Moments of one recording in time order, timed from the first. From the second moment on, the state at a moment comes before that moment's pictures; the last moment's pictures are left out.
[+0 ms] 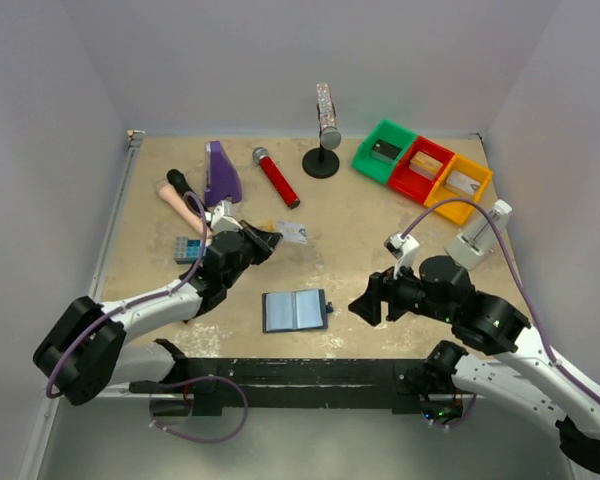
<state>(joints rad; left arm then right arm) -0.67 1.22 0.49 0.44 -0.21 -1.07 0.85 0.60 0.78 -0.71 -0.11 0.47</state>
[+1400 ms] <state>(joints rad) -0.57 1.77 0.78 0.48 -0.25 -1.15 0.85 0.63 0.69 -0.62 -0.10 0.53</state>
